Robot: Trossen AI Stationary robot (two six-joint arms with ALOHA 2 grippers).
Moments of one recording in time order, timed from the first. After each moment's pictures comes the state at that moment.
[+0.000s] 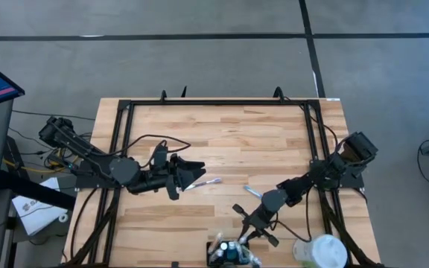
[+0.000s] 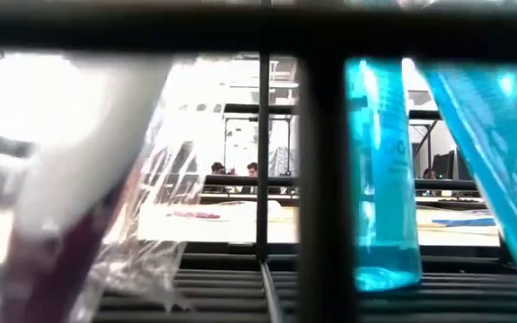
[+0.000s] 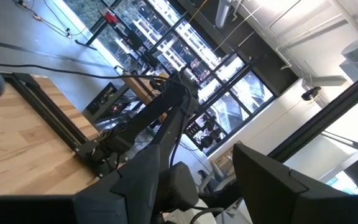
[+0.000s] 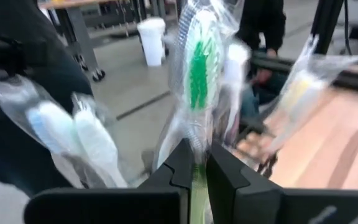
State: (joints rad) left arm -0.52 1.29 1.06 0.38 -0.76 -0.74; right arm 0.51 1.71 0.76 0.74 -0.32 0.02
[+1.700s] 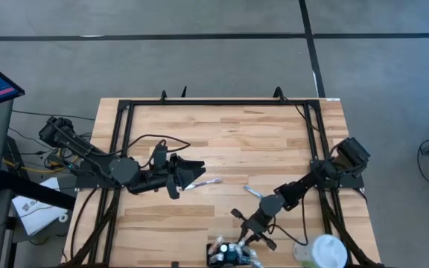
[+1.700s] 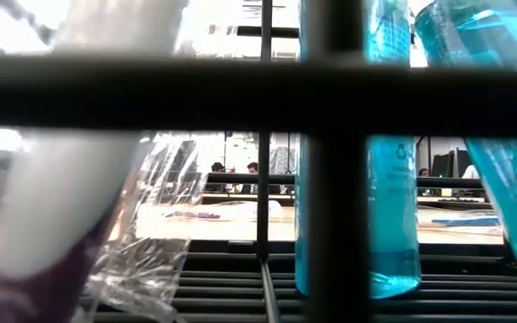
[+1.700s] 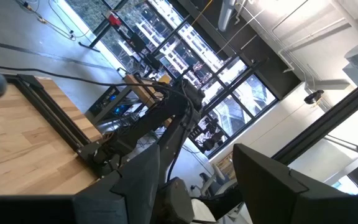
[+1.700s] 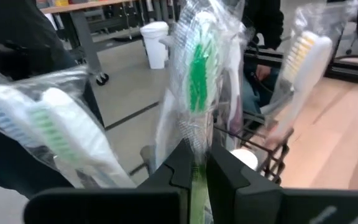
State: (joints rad) left arm -0.52 1.29 1.06 0.38 -0.78 -0.74; right arm 0.54 1.81 0.76 0.87 -0.32 0.05
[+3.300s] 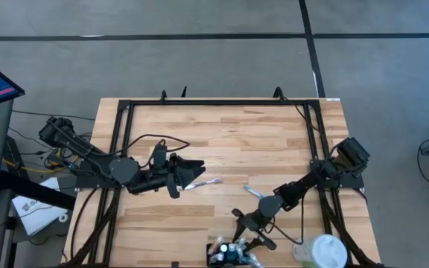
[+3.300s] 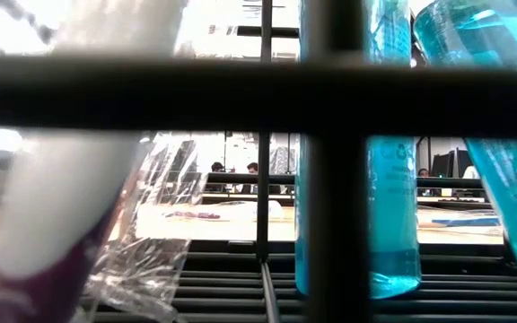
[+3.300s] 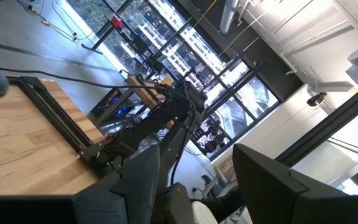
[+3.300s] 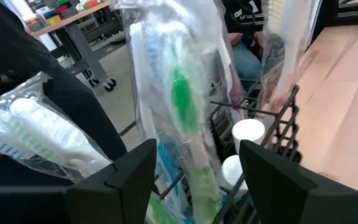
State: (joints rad) left arm -0.52 1.29 1.06 0.38 -0.79 -0.74; right arm 0.54 1.81 0.76 0.81 -0.32 0.27
